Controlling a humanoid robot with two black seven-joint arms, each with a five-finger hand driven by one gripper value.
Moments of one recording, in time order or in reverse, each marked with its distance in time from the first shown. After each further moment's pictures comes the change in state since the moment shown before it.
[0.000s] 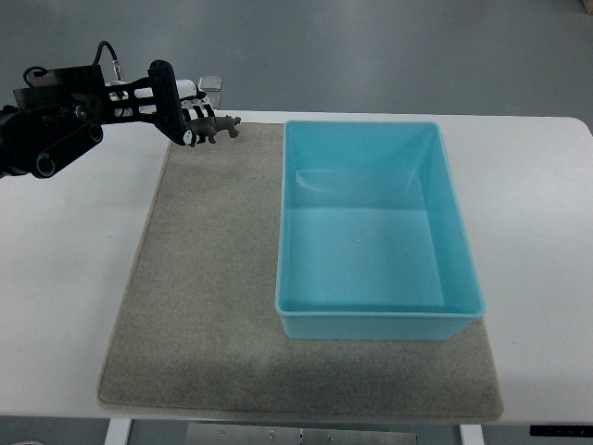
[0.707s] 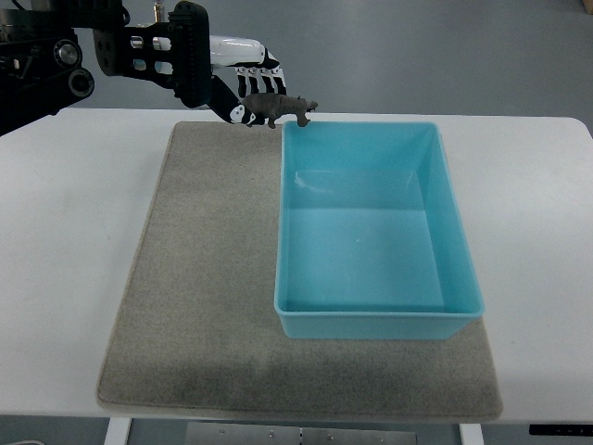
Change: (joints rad) left arm -0.228 0.161 -0.055 -0.518 0.032 -0.110 0.017; right arm 0.000 0.000 0.000 0.000 0.000 0.000 0.000
